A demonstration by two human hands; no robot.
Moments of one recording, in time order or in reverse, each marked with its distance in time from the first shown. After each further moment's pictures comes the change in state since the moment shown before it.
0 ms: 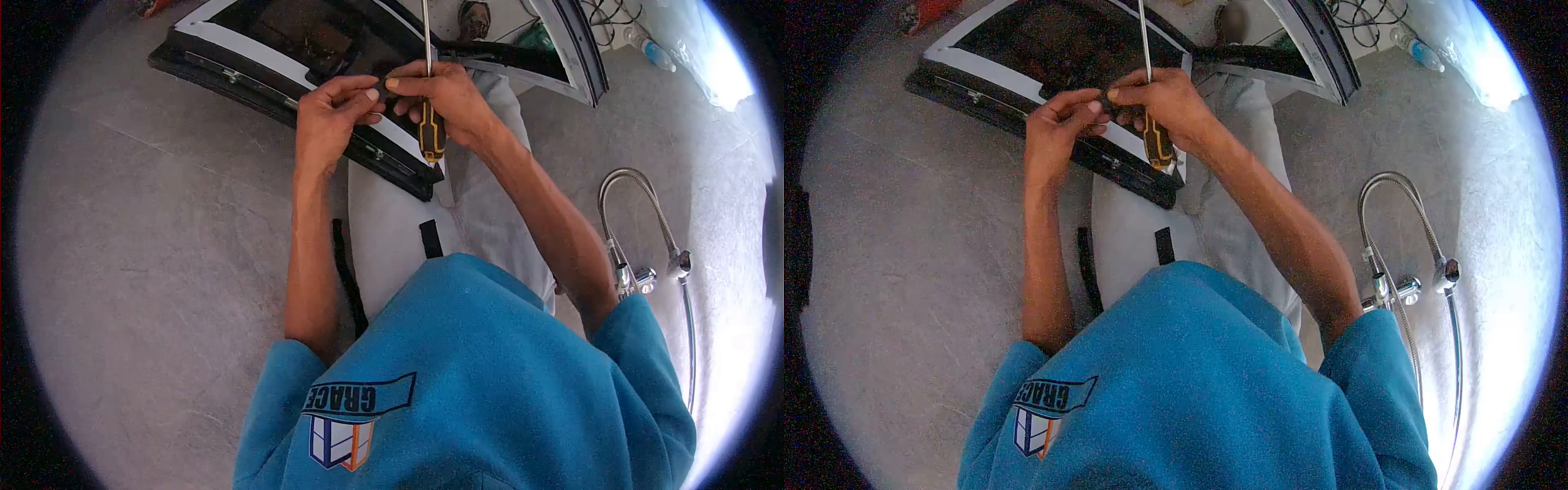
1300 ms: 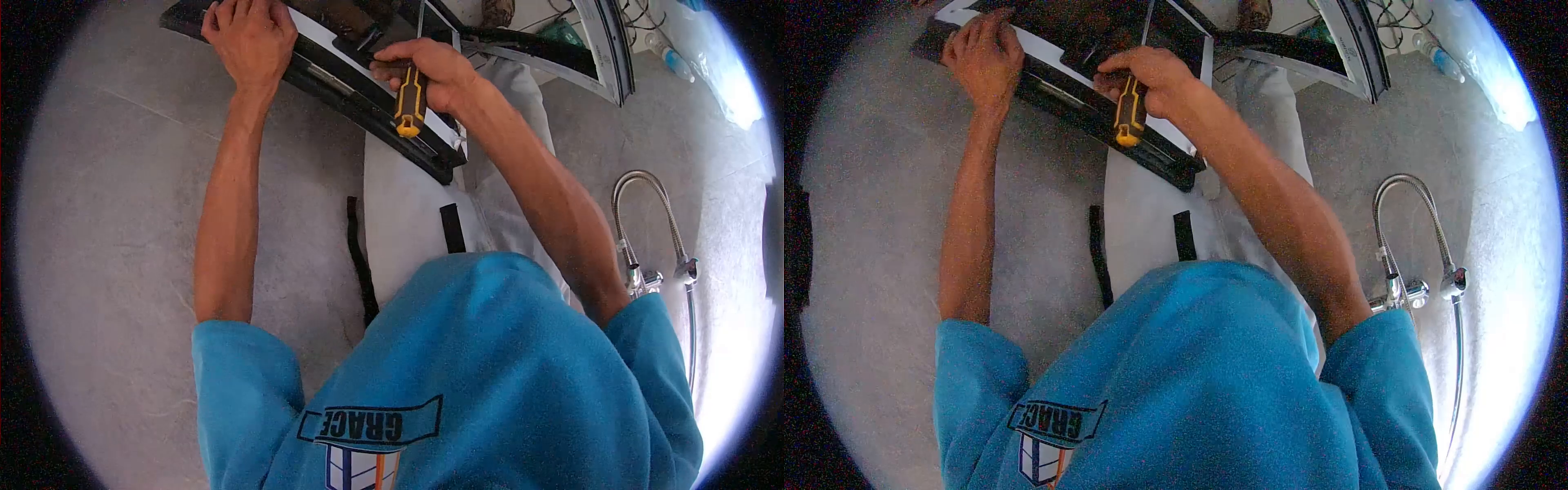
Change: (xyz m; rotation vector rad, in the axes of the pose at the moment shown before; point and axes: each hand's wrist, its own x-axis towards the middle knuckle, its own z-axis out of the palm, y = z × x) left_hand 0.077 0.024 -0.101 1.483 0.607 1.018; right_hand 0.047 0.022 0.040 0.362 -0.012 0.274
